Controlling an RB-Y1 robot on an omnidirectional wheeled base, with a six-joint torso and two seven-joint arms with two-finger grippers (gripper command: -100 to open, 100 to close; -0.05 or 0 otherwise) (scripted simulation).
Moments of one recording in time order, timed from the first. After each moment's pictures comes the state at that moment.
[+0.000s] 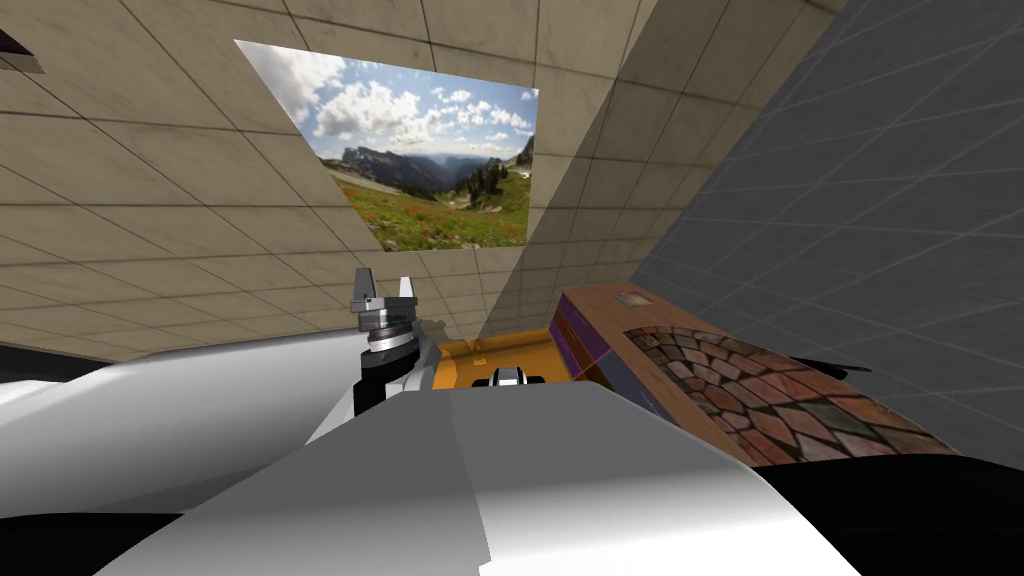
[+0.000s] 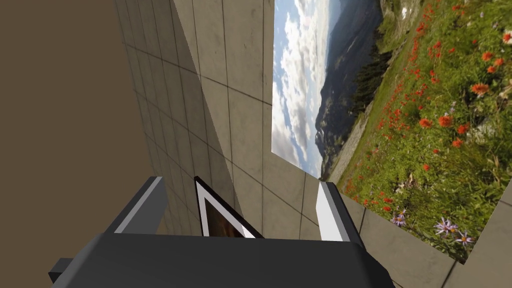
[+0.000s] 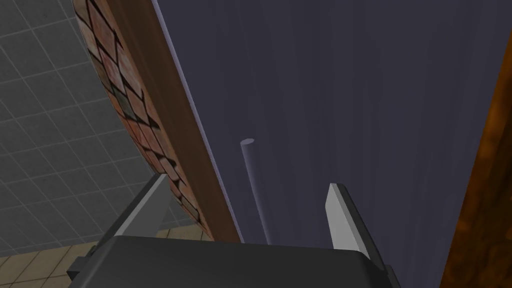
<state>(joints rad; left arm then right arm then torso) 0.51 -0.05 0.00 -2.36 -0.05 -0.55 0.07 0.31 -0.27 0.26 -0.65 1.40 1.36 0.07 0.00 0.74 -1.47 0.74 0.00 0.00</state>
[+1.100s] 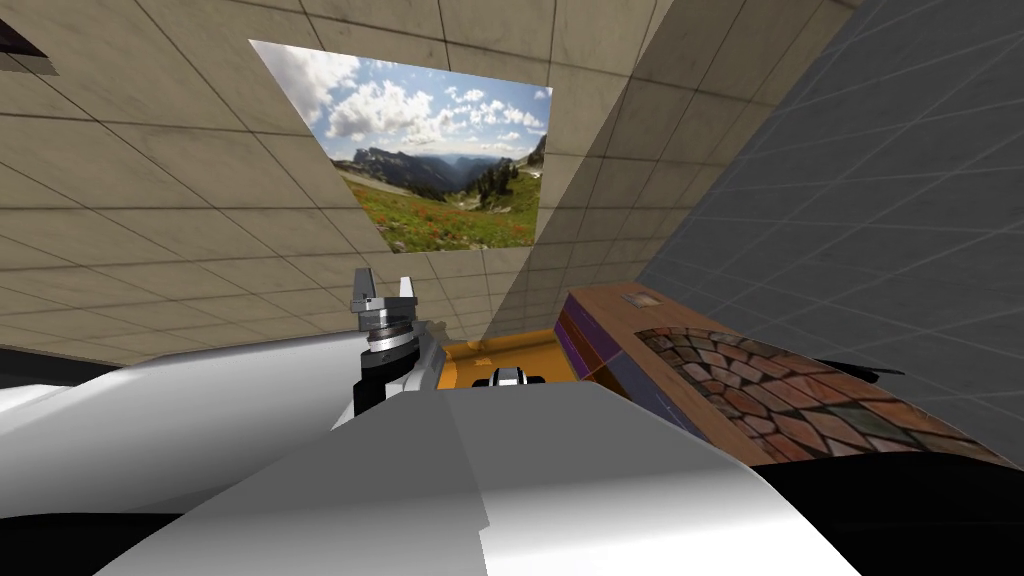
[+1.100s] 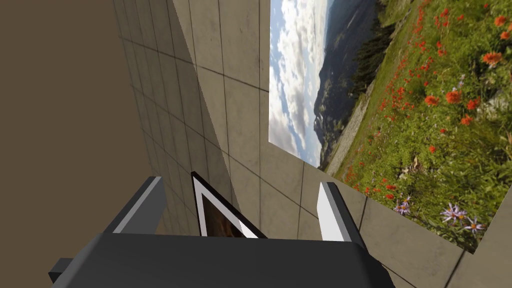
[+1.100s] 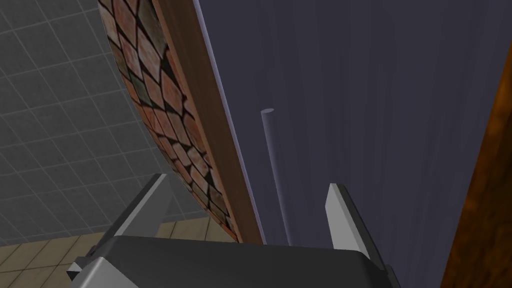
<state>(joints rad) 0.51 -0.05 0.00 -2.36 -0.05 -0.55 0.07 0.33 -0.33 0.24 -0.69 1.39 1.33 0.09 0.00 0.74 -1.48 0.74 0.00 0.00</state>
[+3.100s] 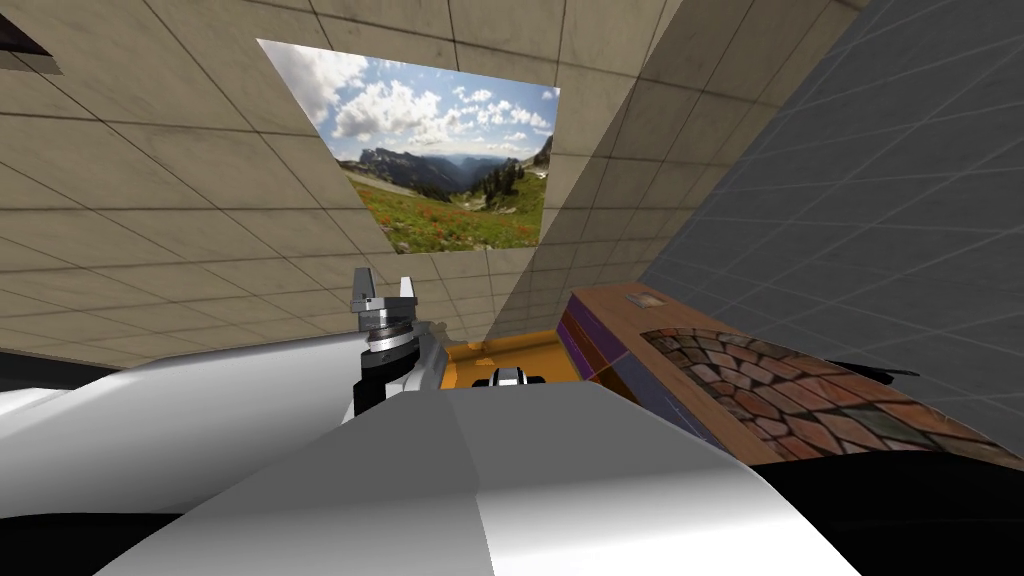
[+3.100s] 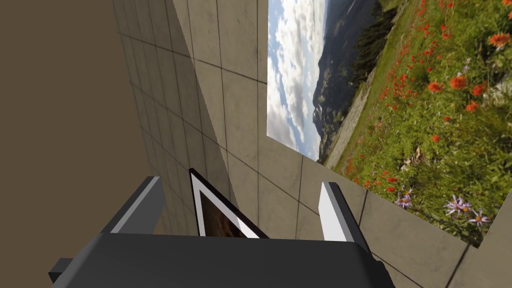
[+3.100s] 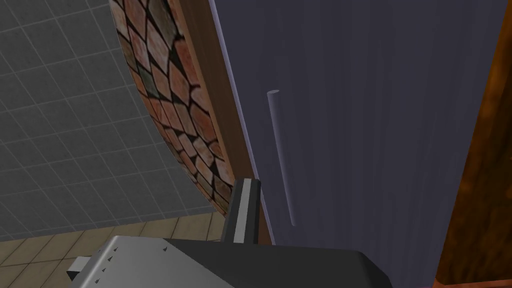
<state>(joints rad) 0.51 -0.05 0.00 -2.36 -0.05 -0.55 0.07 0.34 -0.36 0.23 -0.70 1.39 1.32 0.10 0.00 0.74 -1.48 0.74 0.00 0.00</state>
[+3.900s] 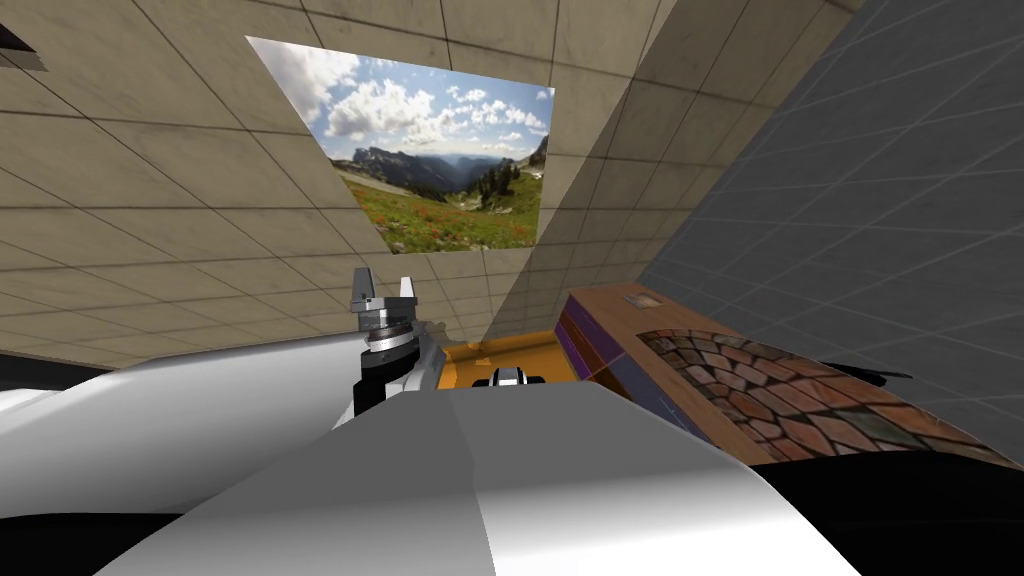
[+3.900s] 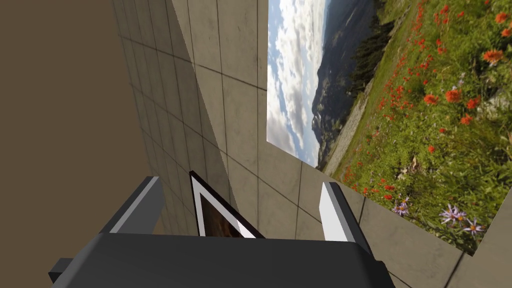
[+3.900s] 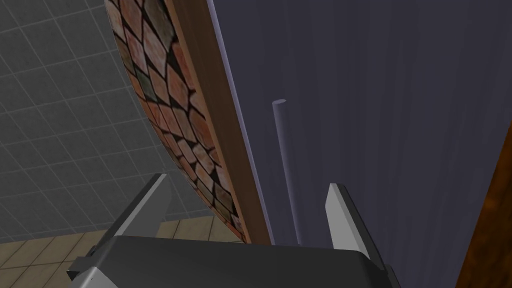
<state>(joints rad) 0.51 -0.05 0.00 -2.36 -0.05 -0.55 0.07 0.34 -0.35 0.23 -0.70 1.39 1.32 0.09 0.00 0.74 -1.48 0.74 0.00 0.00</state>
